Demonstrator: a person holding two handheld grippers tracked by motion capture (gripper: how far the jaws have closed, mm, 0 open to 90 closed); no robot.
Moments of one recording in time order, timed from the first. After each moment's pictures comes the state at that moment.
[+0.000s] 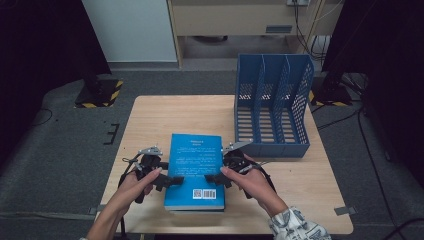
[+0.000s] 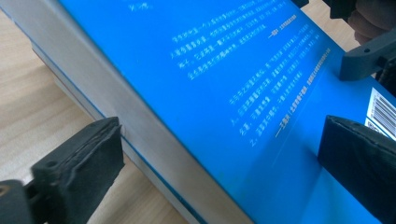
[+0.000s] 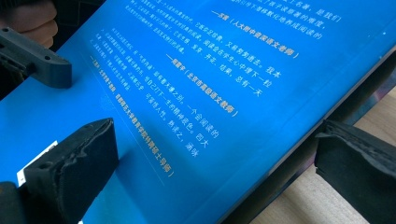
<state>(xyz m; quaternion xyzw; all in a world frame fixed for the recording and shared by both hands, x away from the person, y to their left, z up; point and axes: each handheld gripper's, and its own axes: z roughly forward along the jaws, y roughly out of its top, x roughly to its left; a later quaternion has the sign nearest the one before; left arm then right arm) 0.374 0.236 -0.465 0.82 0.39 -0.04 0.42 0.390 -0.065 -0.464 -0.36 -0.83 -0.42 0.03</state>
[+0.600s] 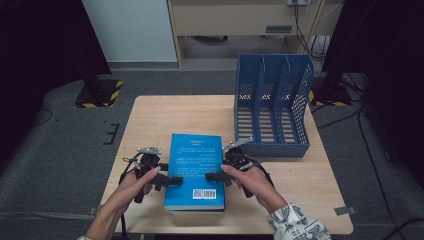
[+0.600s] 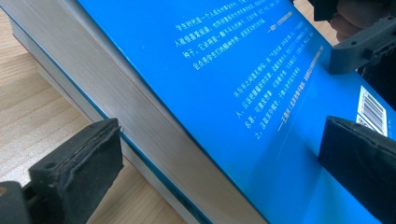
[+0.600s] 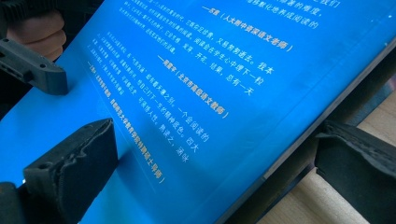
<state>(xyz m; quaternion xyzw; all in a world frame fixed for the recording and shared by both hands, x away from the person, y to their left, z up) 0.379 0.240 -0.470 0.81 0.39 -0.07 0.43 0.399 -0.067 -0.469 -0.38 -0.83 -0.41 0.07</state>
